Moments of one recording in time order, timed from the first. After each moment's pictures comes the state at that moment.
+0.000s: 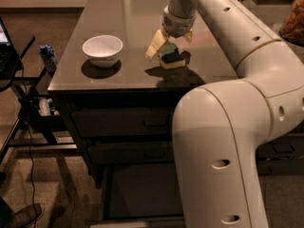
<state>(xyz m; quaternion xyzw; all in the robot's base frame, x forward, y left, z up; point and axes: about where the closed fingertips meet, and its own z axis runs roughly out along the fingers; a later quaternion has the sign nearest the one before) 0.748 -0.082 0.854 -0.31 0.94 0.05 0.13</state>
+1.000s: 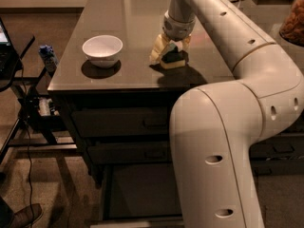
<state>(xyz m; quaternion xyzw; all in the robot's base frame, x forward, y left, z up) 0.756 -0.089 0.835 -0.30 0.95 0.05 0.12</state>
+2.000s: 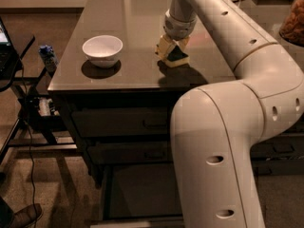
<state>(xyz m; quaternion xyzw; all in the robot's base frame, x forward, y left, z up) 0.756 -0.089 0.835 -0.30 0.95 0.05 0.12</state>
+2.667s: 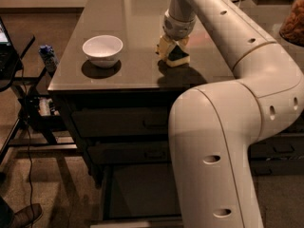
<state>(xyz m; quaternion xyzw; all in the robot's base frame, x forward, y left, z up) 0.756 -0.089 0.837 -0.30 0.95 0.05 0.12</state>
